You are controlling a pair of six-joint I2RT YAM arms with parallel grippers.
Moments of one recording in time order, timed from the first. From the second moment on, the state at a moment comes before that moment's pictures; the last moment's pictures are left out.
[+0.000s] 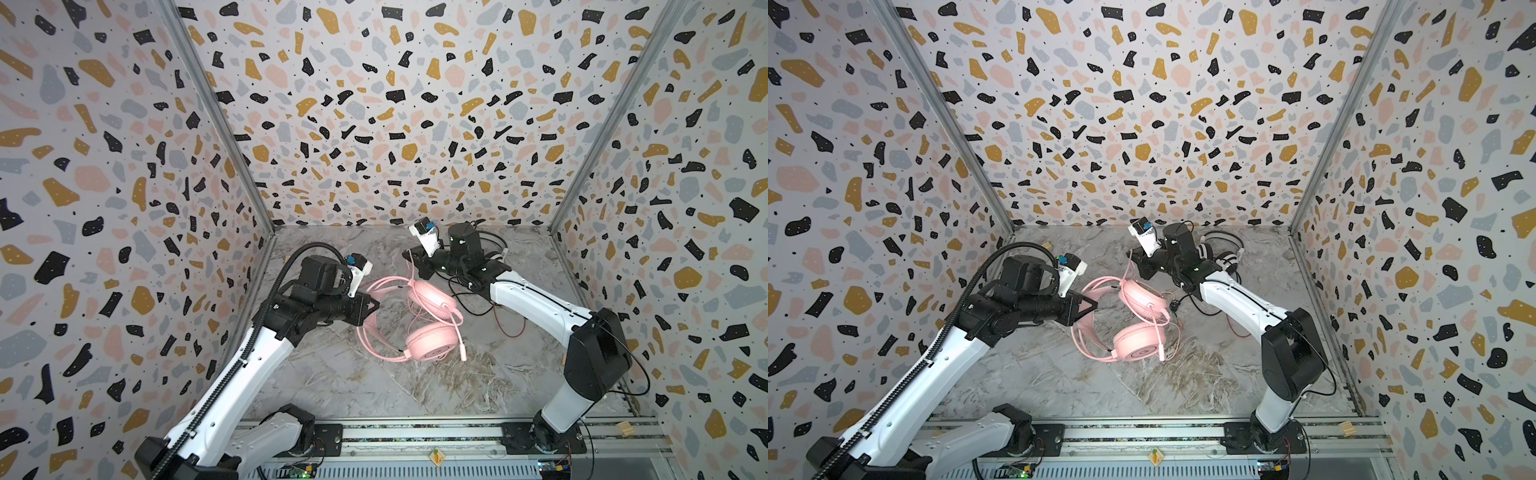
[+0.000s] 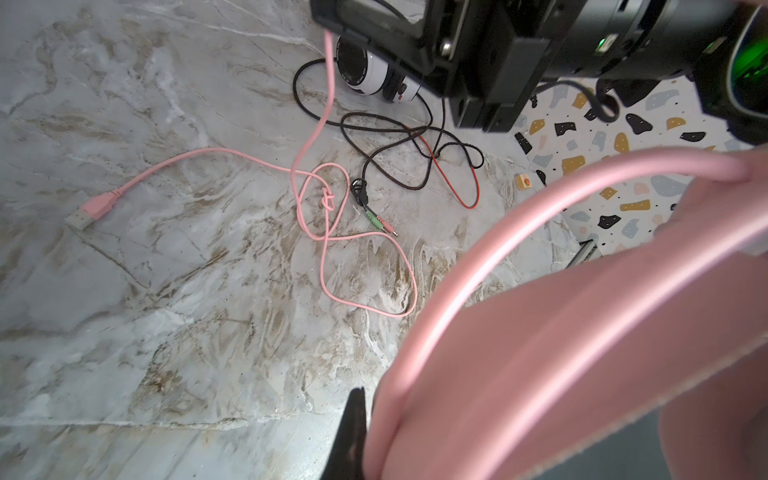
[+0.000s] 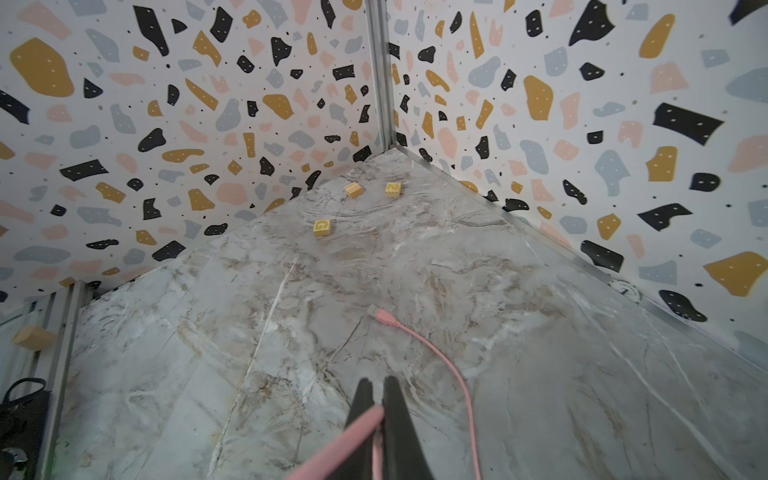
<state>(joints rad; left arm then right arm) -0.43 1.06 1.14 -0.82 0.48 -0.21 0.65 1.69 1.37 -0.03 -0.42 -0.04</state>
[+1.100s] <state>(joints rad) -0.43 1.15 1.43 -0.88 0.46 -0.20 0.60 1.79 0.91 0.76 -0.83 0.41</state>
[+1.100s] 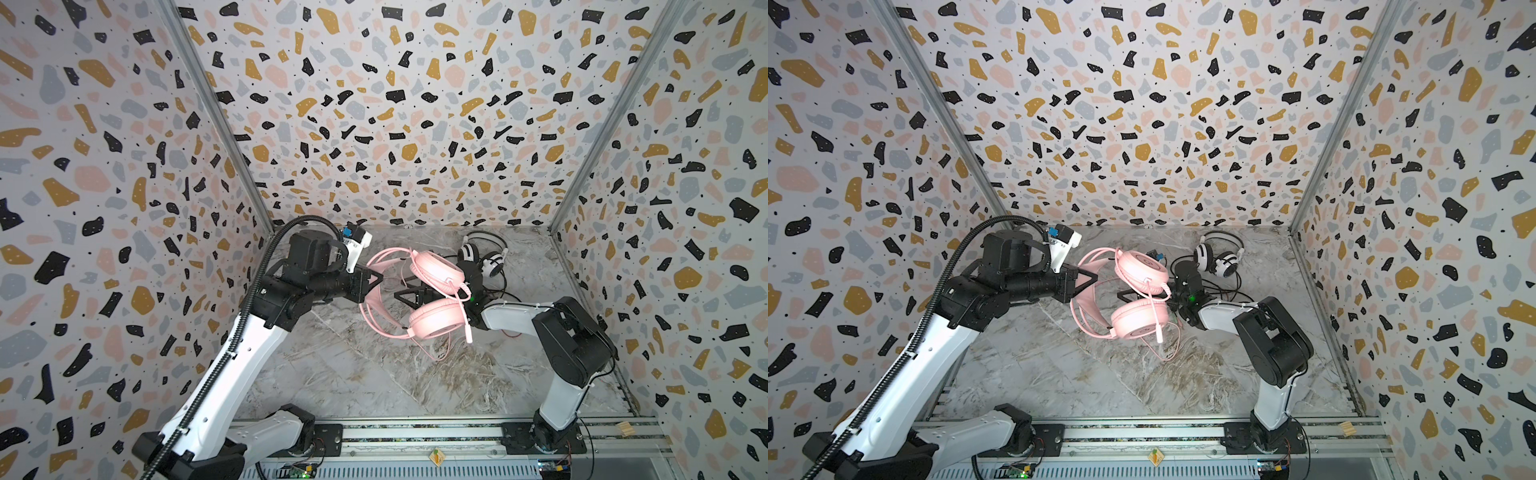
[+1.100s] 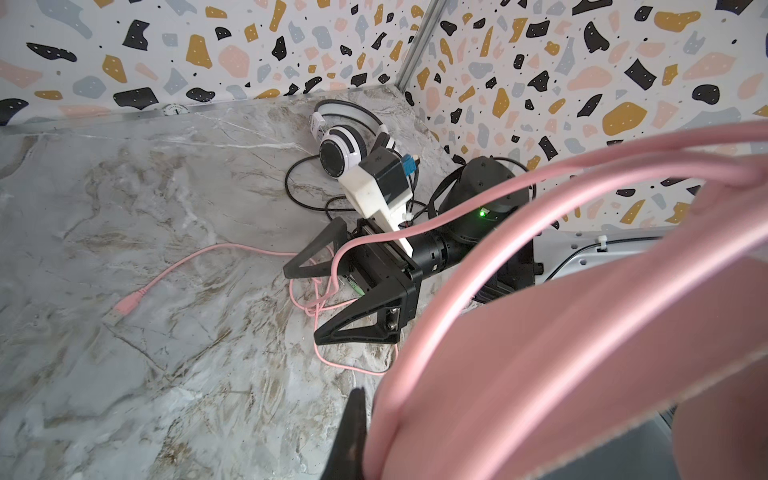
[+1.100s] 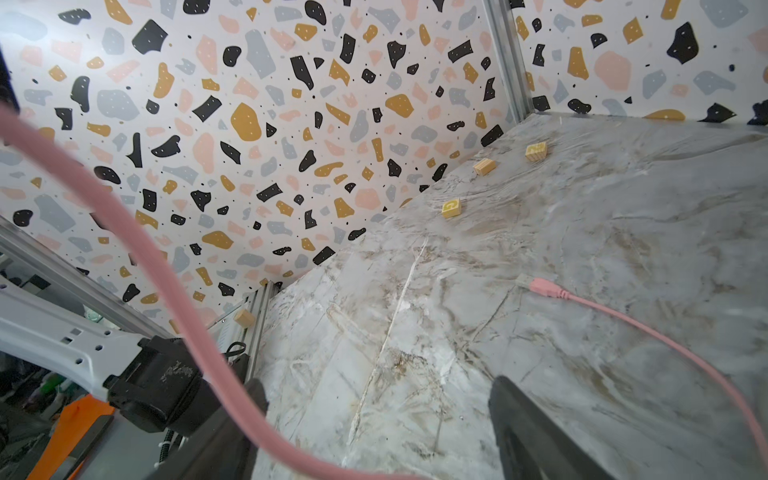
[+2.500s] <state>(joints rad) -0.25 1.23 1.53 -0.69 0.12 -0.40 0.63 1.57 0.62 0.72 -0.65 0.34</state>
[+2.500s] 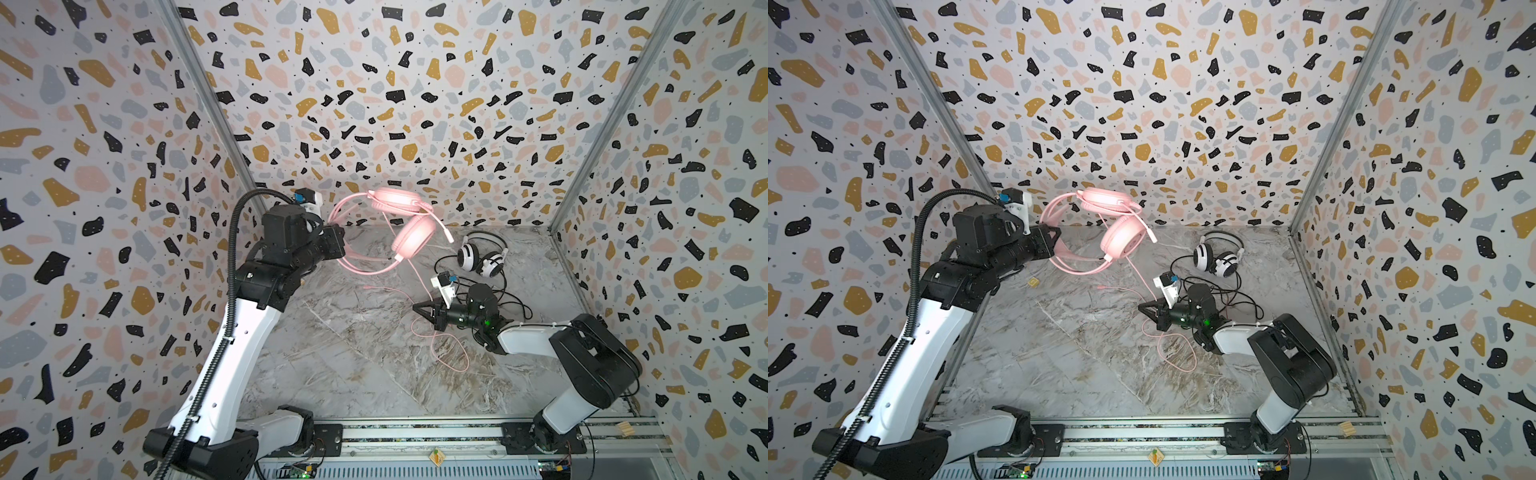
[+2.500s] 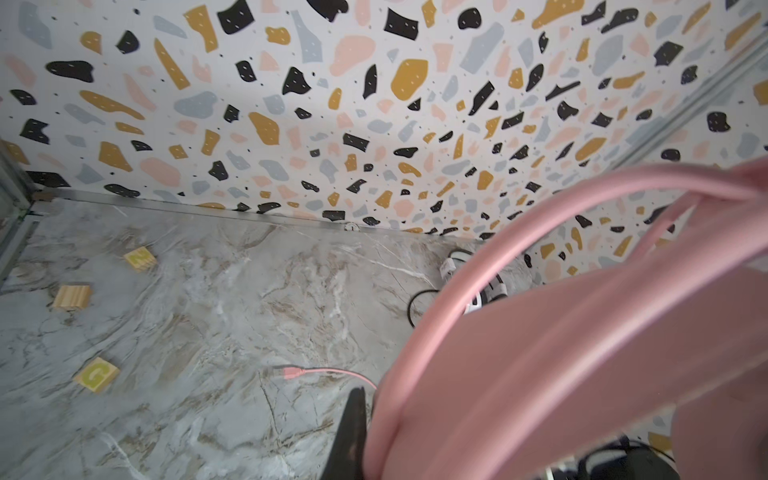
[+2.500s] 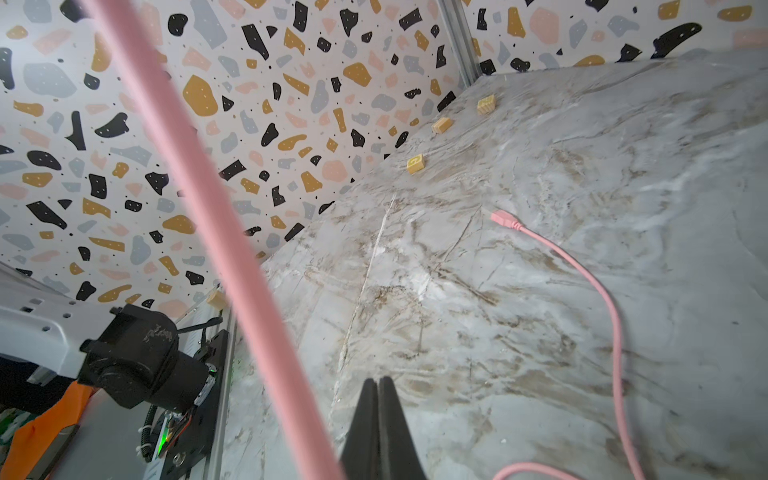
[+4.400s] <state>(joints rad) -0.33 1.47 1.44 -0.42 -0.32 -0.50 1.02 1.38 1.16 -0.49 -0.01 -0.08</state>
